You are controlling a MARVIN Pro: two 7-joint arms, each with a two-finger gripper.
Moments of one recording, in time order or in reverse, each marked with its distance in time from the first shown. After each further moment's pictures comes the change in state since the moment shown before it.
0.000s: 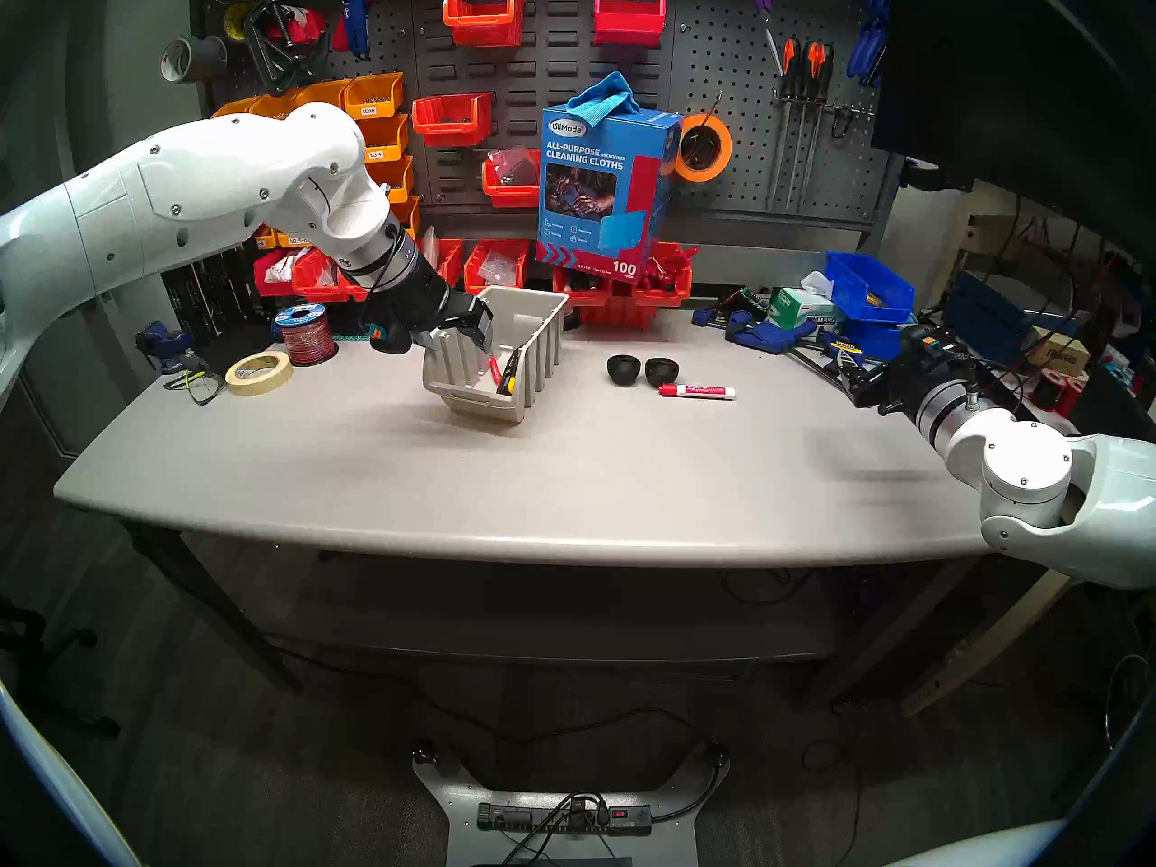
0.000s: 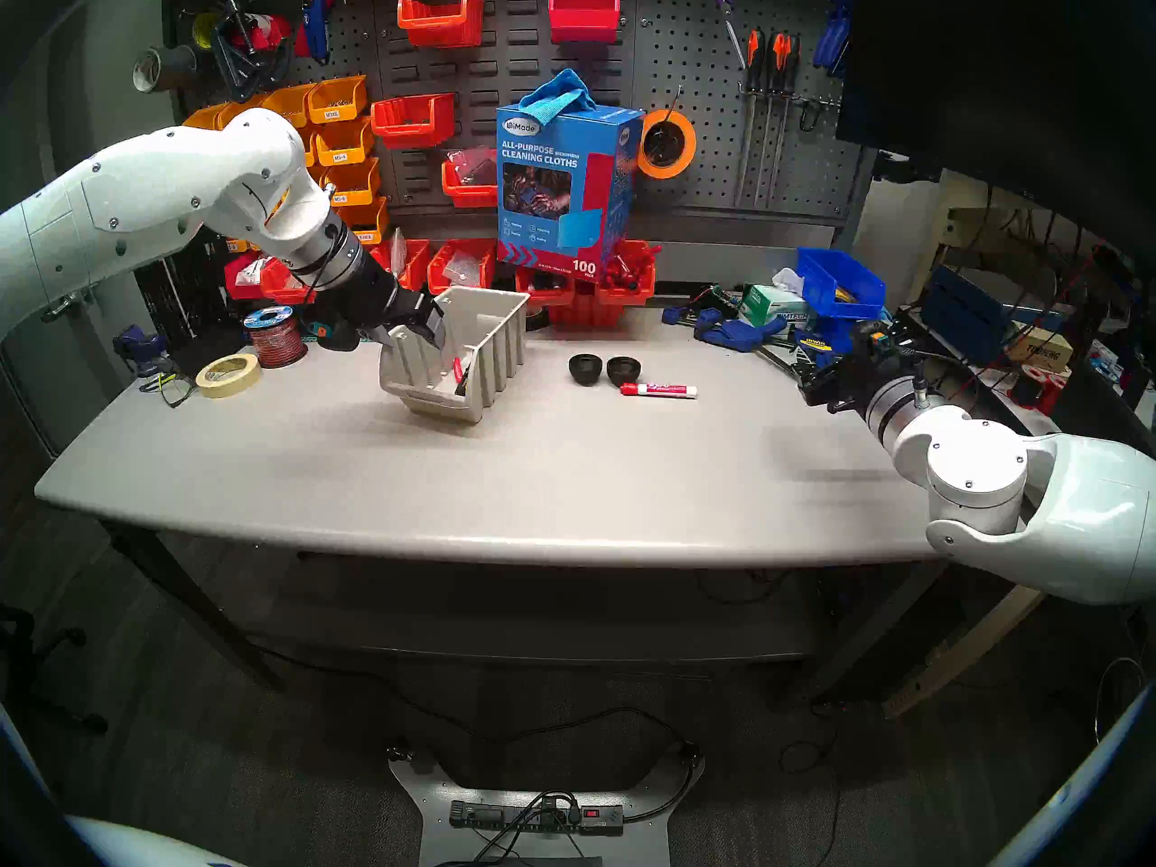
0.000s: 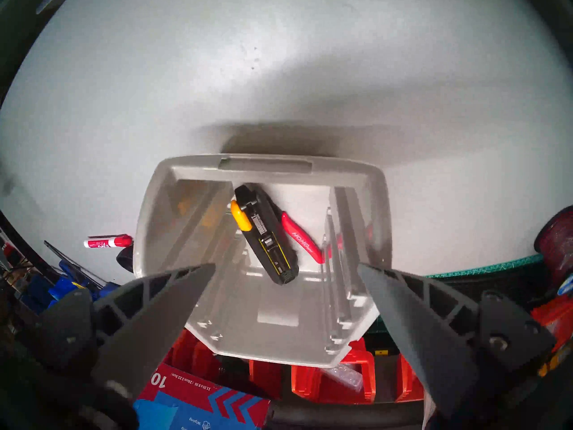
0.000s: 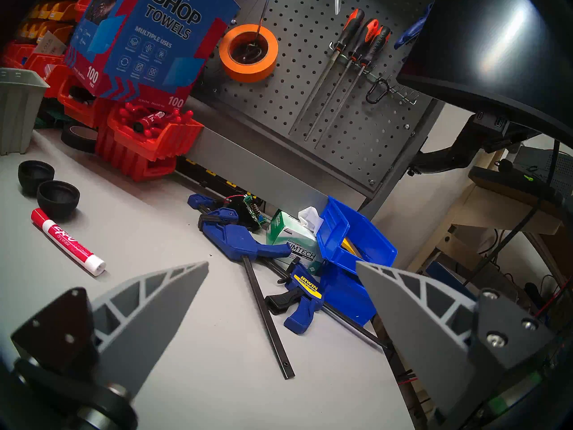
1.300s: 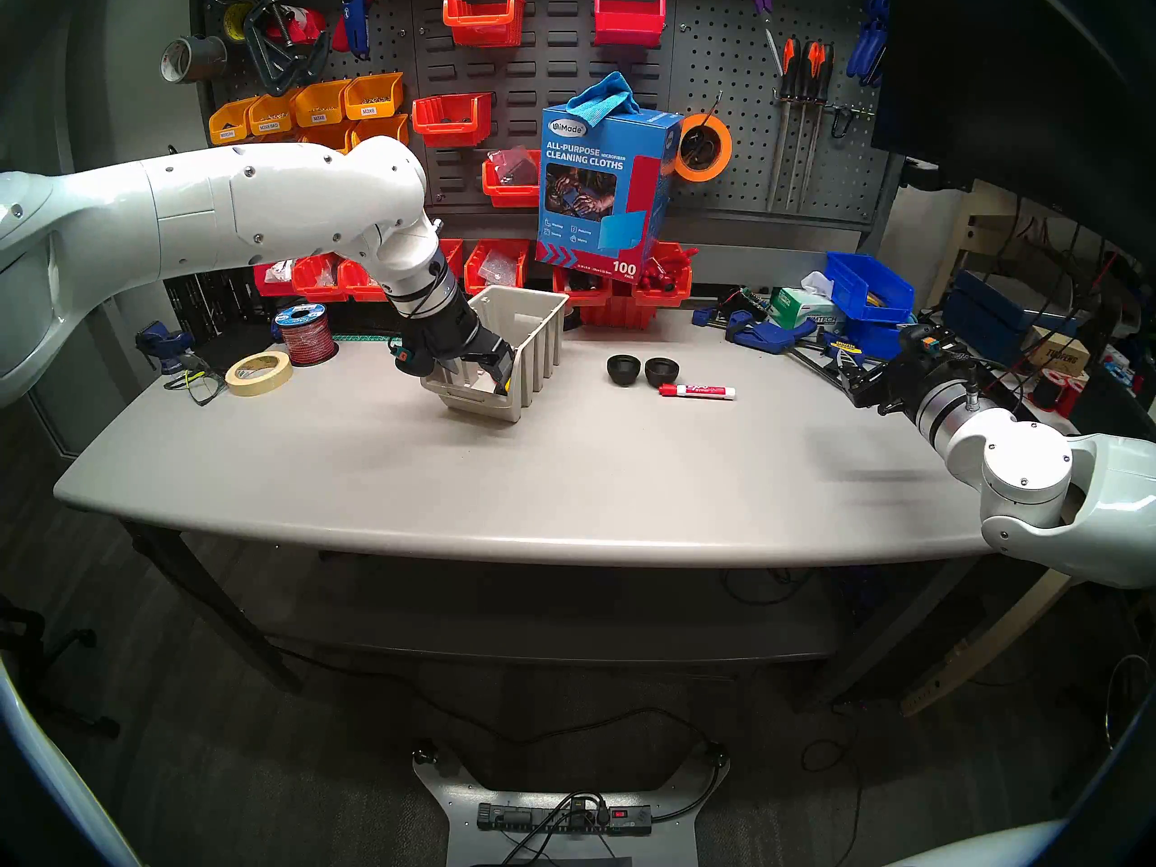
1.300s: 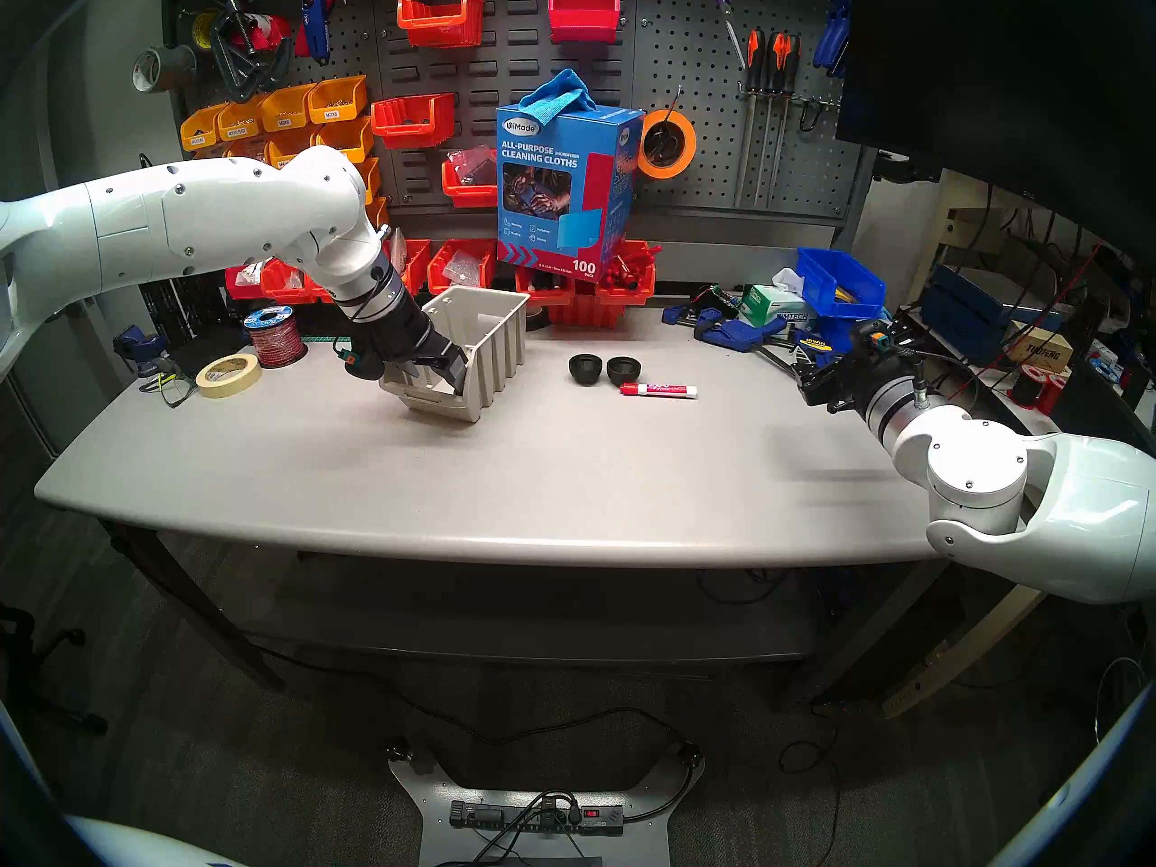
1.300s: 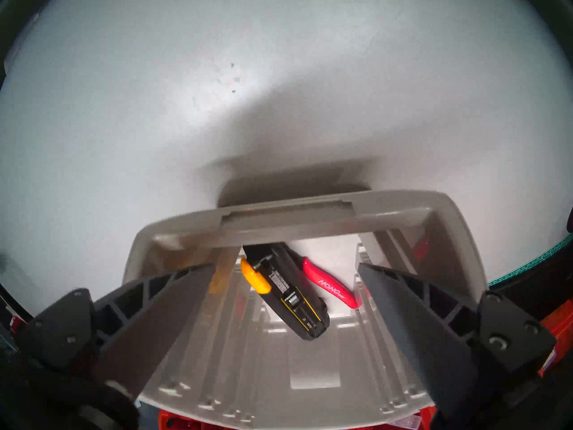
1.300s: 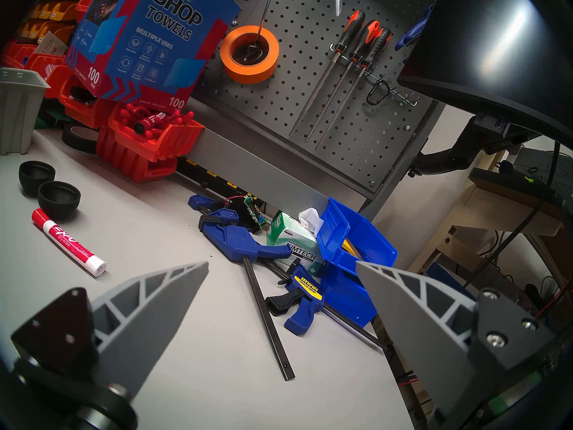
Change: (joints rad) left arm 0.007 -0.178 0.193 0.119 0.197 0.000 0.290; right arm 0.000 -0.007 -0.004 0.001 0.000 -0.008 -0.001
